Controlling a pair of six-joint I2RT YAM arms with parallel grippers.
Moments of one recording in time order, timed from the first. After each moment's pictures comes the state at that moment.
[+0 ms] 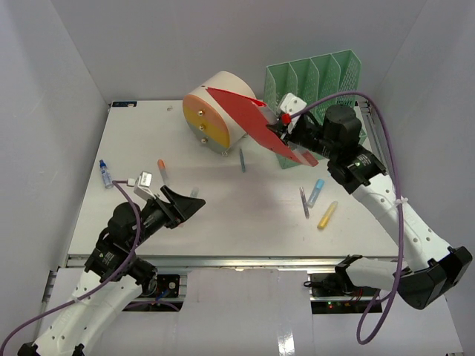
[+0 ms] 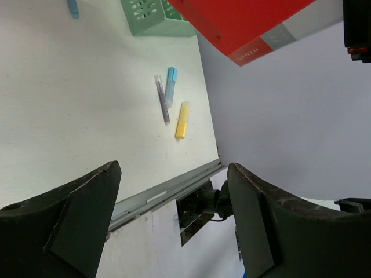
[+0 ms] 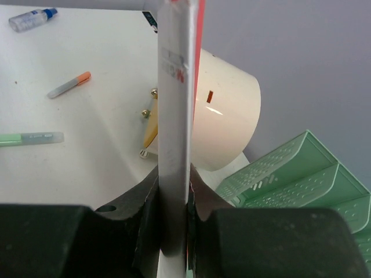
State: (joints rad) left arm -0.53 0.35 0.55 -0.38 0.17 -1.01; right arm 0.59 1.19 1.31 -0.21 -0.37 -0.49
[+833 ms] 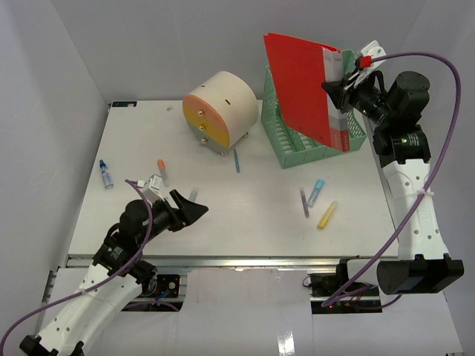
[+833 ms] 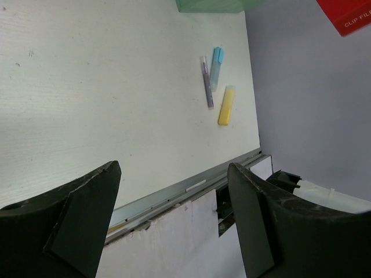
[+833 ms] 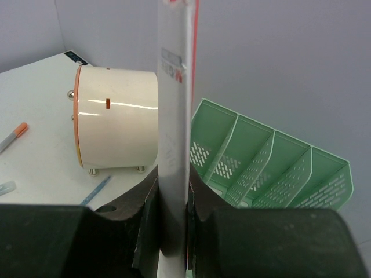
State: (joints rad) left arm -0.53 0.41 0.48 -0.41 0.17 -0.91; right arm 0.08 1.26 1.56 -0.24 -0.61 -0.20
